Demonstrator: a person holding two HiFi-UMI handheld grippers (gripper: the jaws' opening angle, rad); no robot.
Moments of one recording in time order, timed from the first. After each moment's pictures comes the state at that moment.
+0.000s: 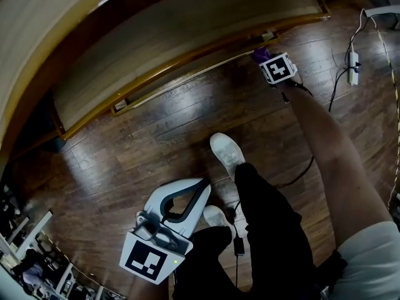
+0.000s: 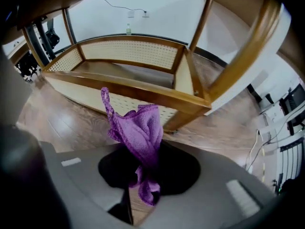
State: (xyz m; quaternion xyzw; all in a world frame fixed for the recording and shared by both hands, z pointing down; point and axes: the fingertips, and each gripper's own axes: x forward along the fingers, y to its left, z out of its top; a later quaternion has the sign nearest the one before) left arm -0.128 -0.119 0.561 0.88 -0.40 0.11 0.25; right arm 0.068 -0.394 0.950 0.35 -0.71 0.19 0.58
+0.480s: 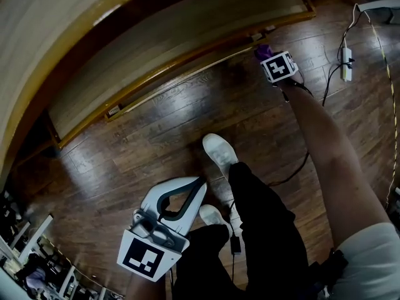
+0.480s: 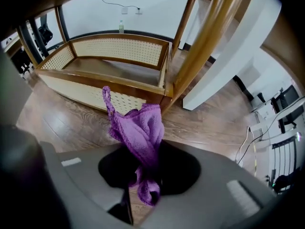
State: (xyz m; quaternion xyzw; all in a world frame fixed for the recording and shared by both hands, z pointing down) left arm -0.112 -0.132 0.558 0.88 -0.38 0.11 0.25; right arm 0.096 -0.406 0.929 0.37 -0.70 0.19 0.58
